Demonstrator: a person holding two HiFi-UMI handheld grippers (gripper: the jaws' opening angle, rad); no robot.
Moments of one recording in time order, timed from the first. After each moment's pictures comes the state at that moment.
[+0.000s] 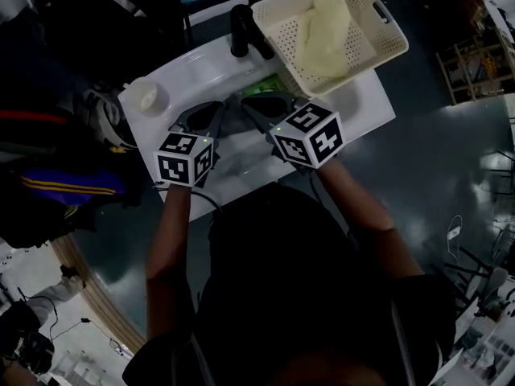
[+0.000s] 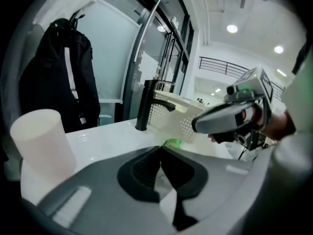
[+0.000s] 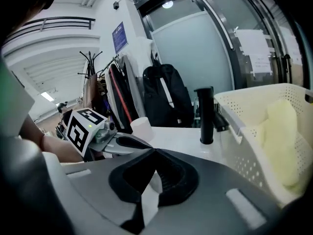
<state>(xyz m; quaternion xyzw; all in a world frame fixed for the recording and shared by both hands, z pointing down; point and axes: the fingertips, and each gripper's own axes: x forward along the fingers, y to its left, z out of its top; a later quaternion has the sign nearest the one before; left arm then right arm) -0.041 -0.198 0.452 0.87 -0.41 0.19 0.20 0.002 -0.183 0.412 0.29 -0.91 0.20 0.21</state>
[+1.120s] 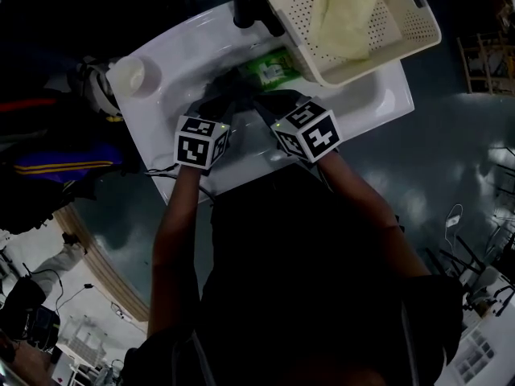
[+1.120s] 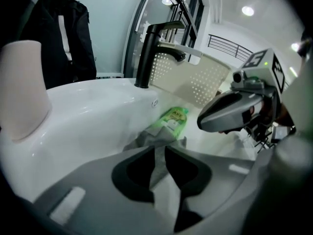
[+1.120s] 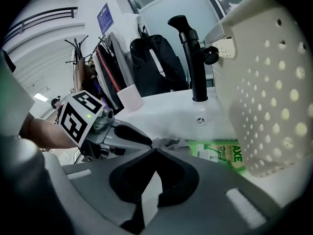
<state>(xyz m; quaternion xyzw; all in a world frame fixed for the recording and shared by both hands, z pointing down) -0.028 -0.185 0.564 0.82 -0.39 0.30 0.27 0.024 -0.173 0.522 0.27 -0.87 0.27 0.30</state>
